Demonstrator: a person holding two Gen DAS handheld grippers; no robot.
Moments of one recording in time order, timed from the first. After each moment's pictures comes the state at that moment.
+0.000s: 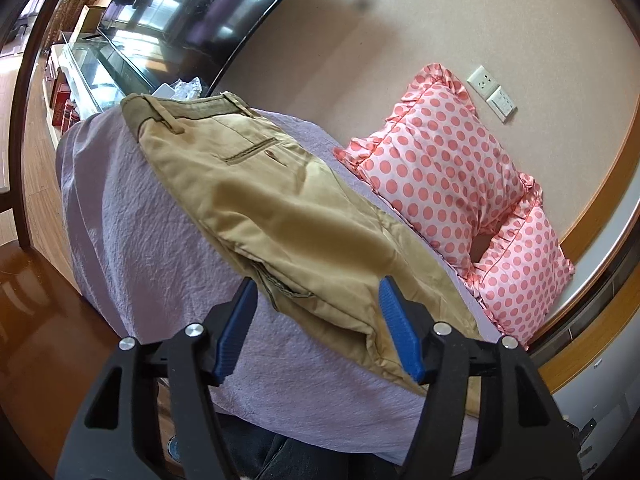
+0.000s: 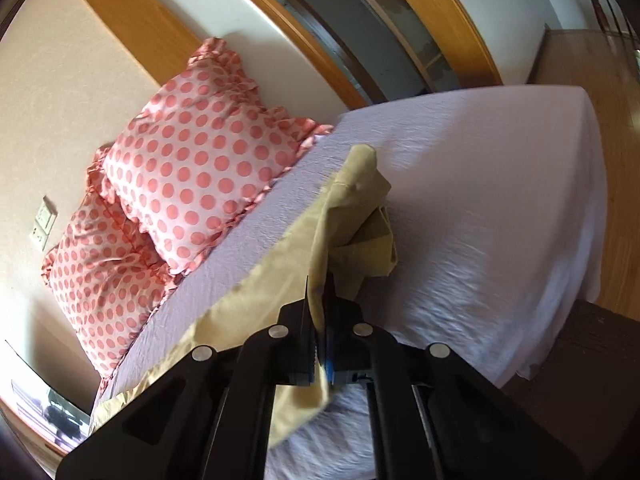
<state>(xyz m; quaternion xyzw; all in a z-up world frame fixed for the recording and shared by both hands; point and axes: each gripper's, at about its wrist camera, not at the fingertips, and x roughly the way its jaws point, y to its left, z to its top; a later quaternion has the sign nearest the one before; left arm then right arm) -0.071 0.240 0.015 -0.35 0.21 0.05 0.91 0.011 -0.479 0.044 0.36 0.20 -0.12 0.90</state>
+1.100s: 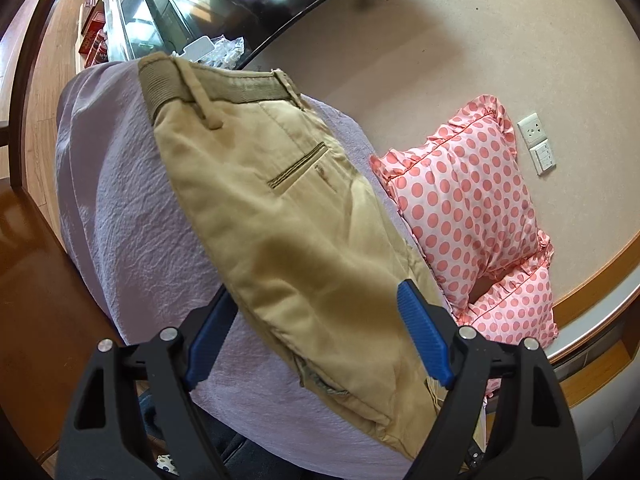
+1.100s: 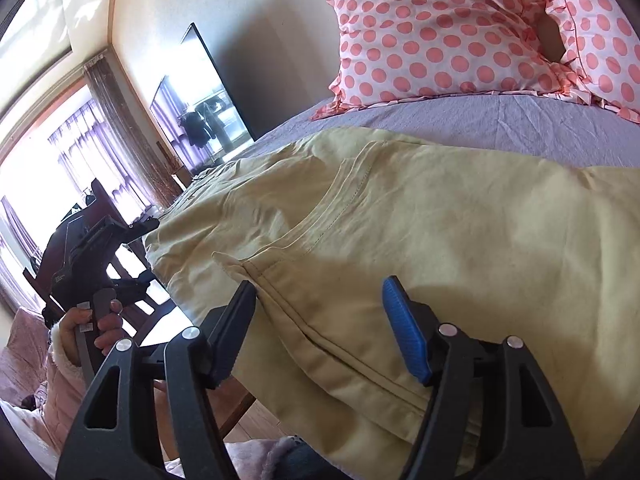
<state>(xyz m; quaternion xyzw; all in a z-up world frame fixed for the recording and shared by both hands) -0.031 0.292 0.010 -0.46 0.24 0.06 0.85 0.092 -0.115 0.044 0.10 0.38 0.37 0.84</state>
